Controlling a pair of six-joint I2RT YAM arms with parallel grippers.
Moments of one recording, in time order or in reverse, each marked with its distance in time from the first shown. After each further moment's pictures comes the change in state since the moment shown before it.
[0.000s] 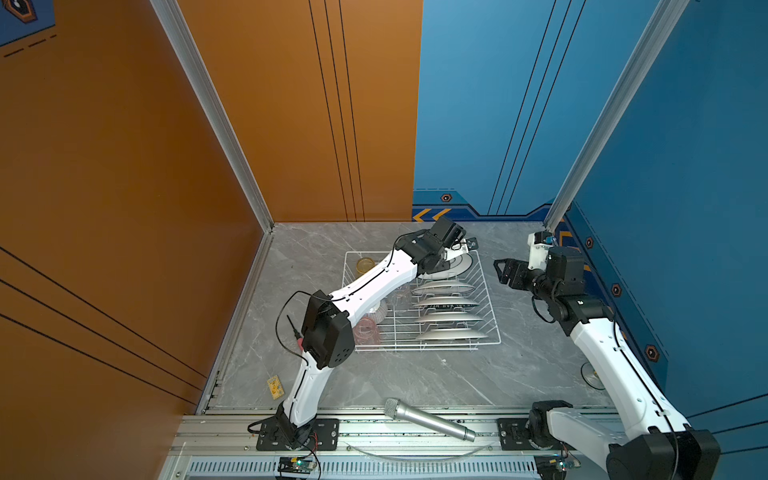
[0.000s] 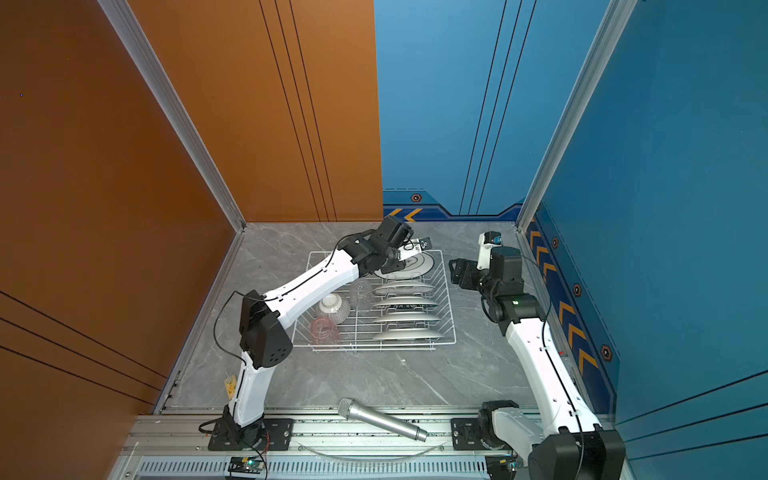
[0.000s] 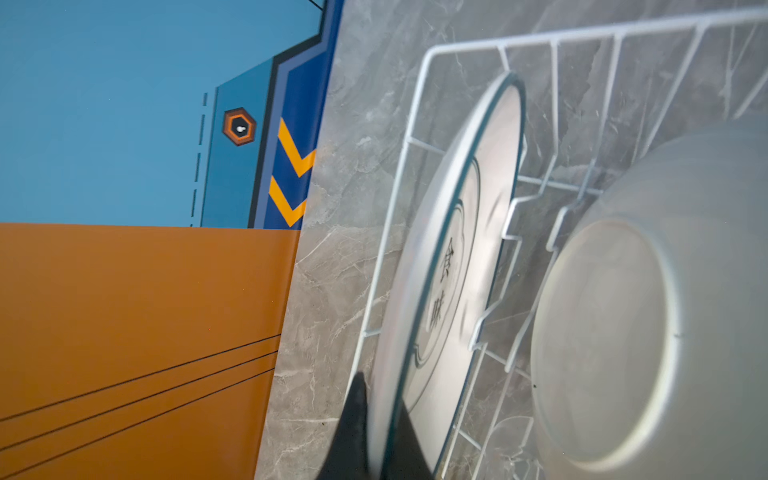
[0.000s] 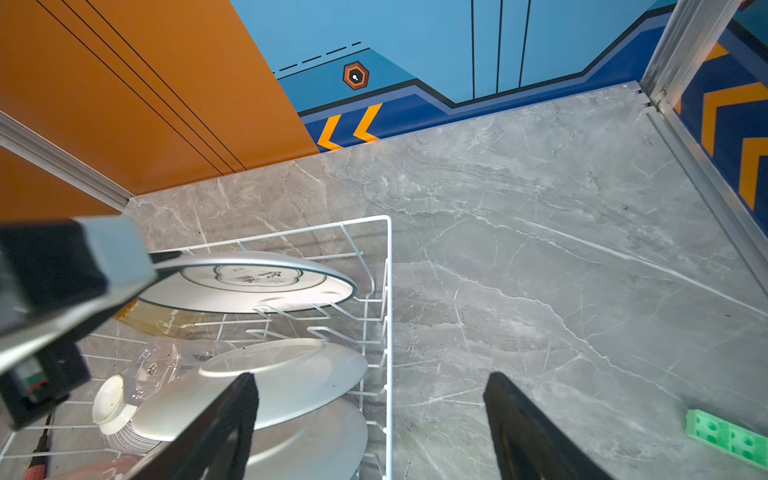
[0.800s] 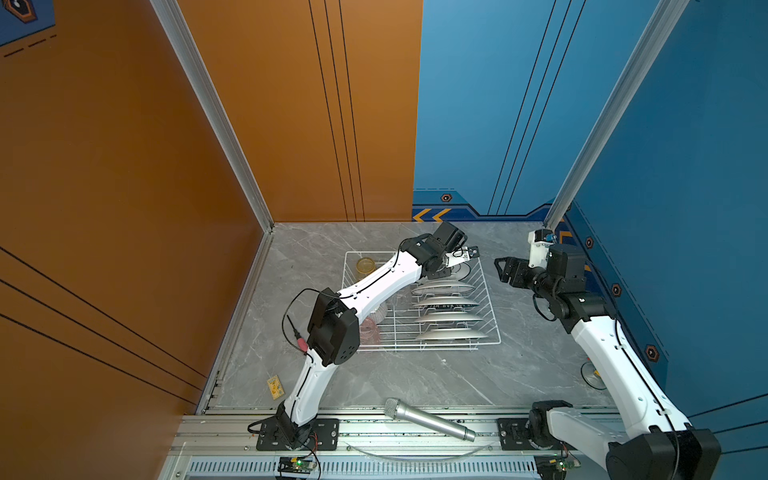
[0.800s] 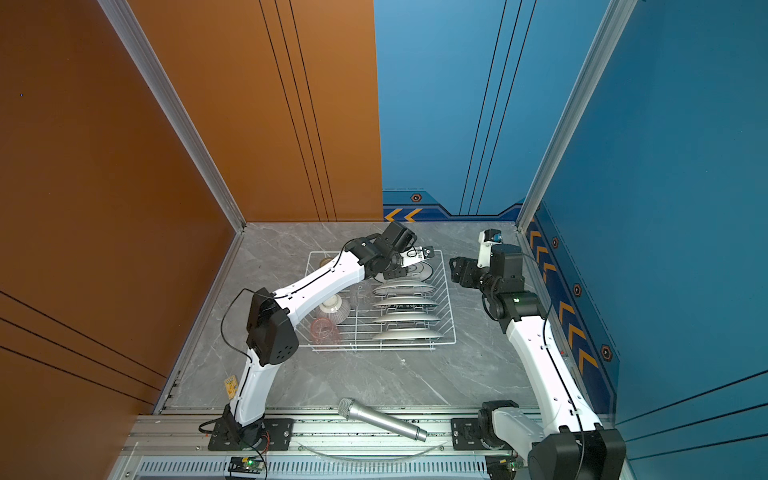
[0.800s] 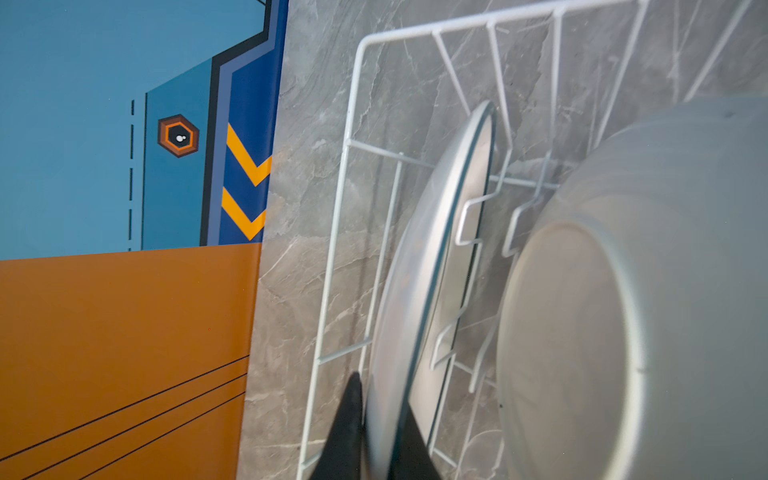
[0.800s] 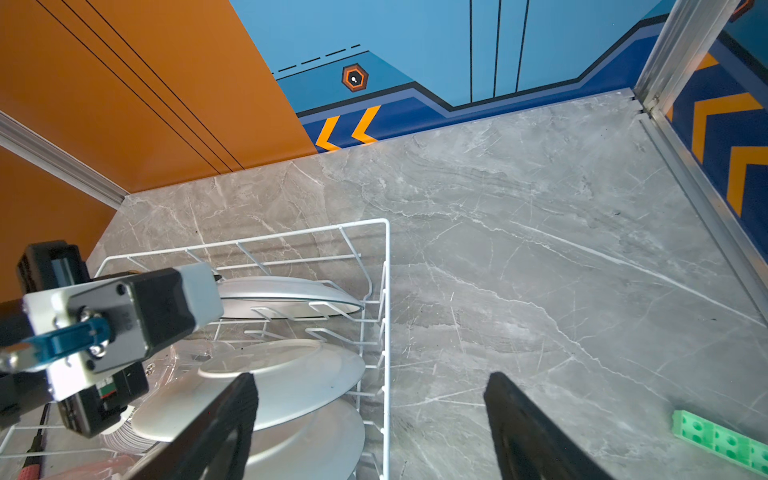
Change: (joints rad) left arm -0.002 0.088 0.002 -0.018 0.055 0.051; right arm 0.002 0.010 0.032 -0.035 0.011 -0.016
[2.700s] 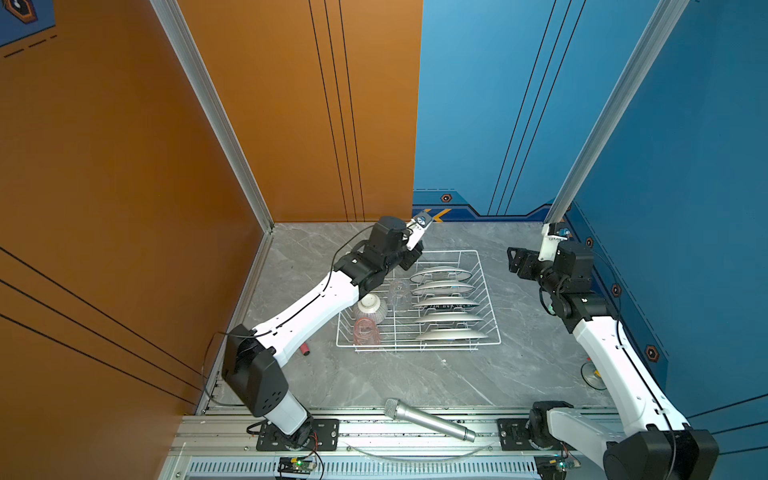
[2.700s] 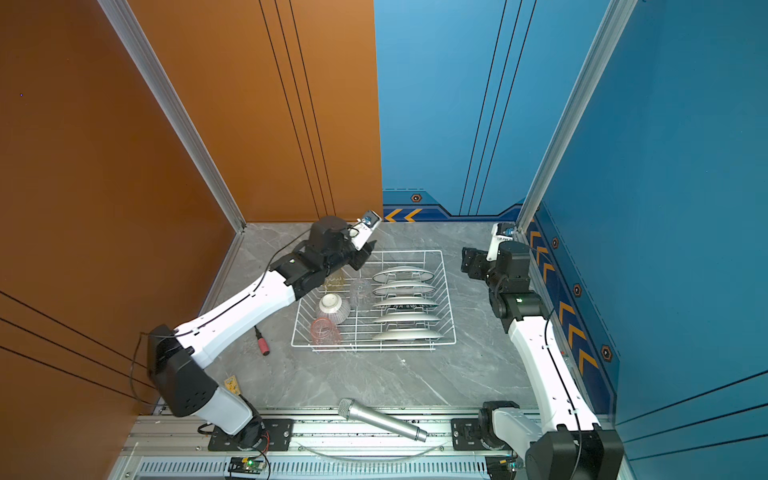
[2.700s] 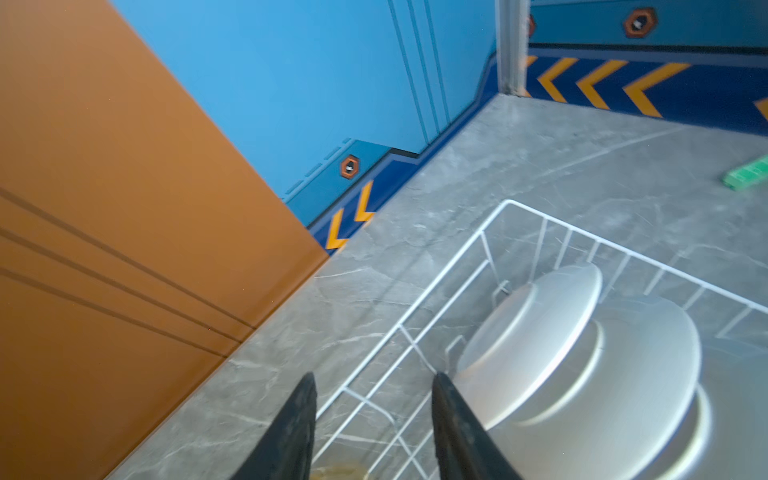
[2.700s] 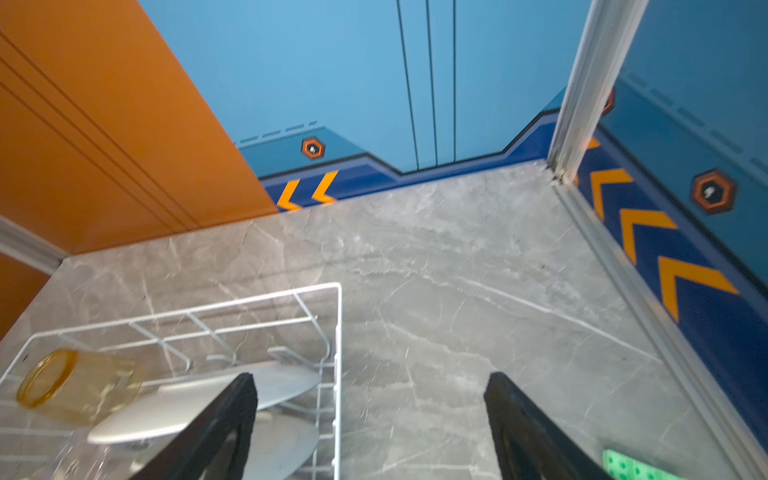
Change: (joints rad) left arm 0.093 -0.510 -0.545 0.410 0.146 -0.376; right arm -0.033 0.002 0.001 0.082 0.087 -0.026
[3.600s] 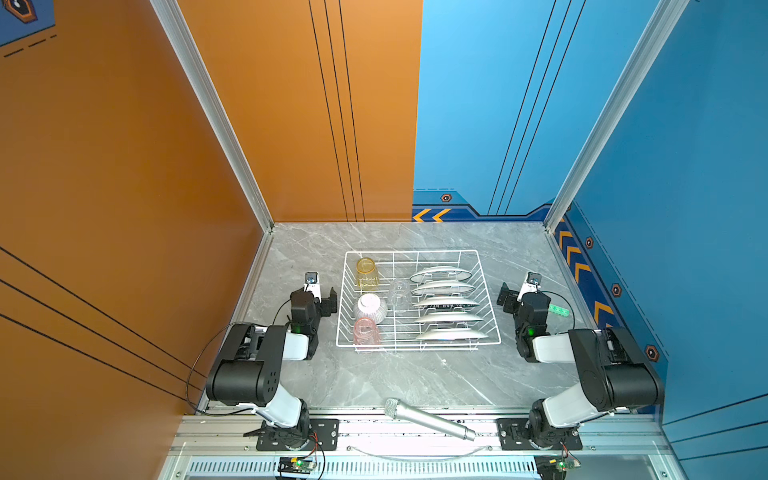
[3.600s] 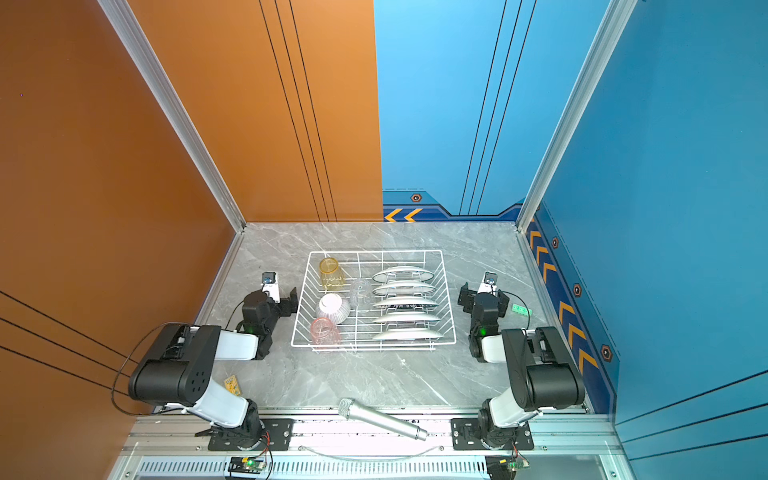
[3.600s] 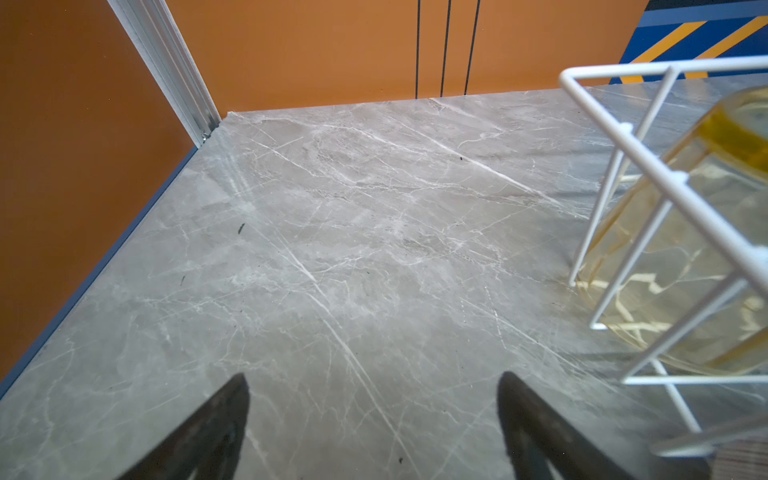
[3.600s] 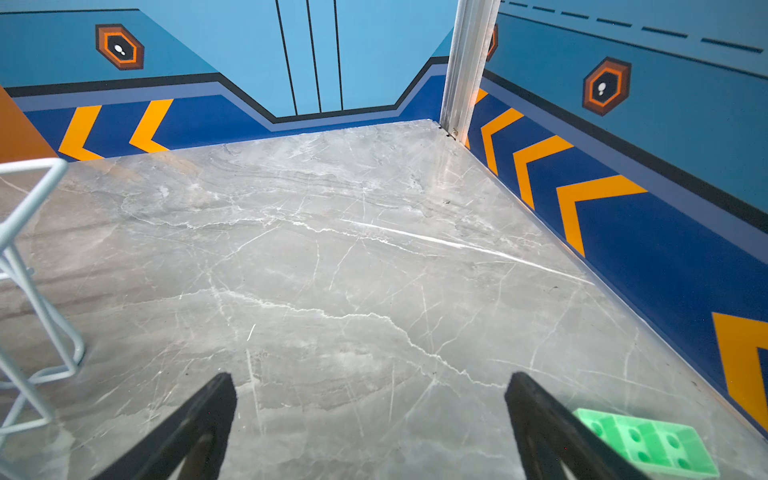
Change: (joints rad) left arm 0.688 -0.097 -1.204 1.219 0.054 -0.327; right arm 0.019 0.446 -0.657 1.234 0.399 -0.127
